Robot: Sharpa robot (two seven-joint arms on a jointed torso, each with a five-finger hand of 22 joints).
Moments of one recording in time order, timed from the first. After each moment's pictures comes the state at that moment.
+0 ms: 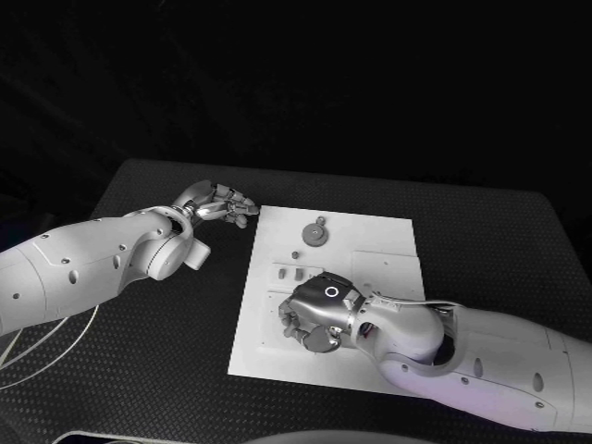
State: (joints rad) left arm 1.22 -0.79 -0.12 1.24 -0.46 -0.28 0.21; left_hand 1.04 -0.11 0.47 -0.27 0.06 0.85 0.19 0.23 0.54 1.08 0.16 0.06 0.25 0.88 0.11 0.62 0.45 0.05 1.00 0.01 0.07 0.94; right arm 1.00 -0.63 -0.10 1.66 -1.98 -0.28 -0.13; right_hand 1.21 -0.06 0.60 -0.30 0.05 1.01 0.11 0.36 0.54 1.27 0.07 0.13 0.24 1.29 -0.05 1.35 0.81 0.19 1.24 -0.01 0.65 1.31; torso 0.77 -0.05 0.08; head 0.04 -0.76
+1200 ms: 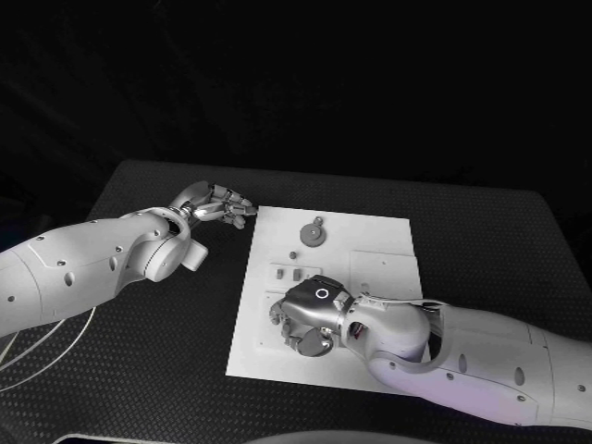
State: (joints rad) left arm 1.22 -0.79 -0.12 1.24 -0.46 -0.28 0.21; left_hand 1.04 -0.11 0.47 -0.27 0.06 0.85 0.19 0.23 0.54 1.08 0.15 0.06 0.25 0.88 0.11 0.61 0.45 0.05 1.00 0.01 0.07 0.94; right arm 1.00 -0.59 -0.11 1.63 -1.95 -0.26 -0.13; right_hand 1.15 -0.19 0.60 -0.24 0.05 0.88 0.17 0.27 0.51 1.19 0.10 0.06 0.26 1.28 -0.01 1.34 0.80 0.19 1.23 -0.01 0.65 1.31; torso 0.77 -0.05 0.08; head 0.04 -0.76
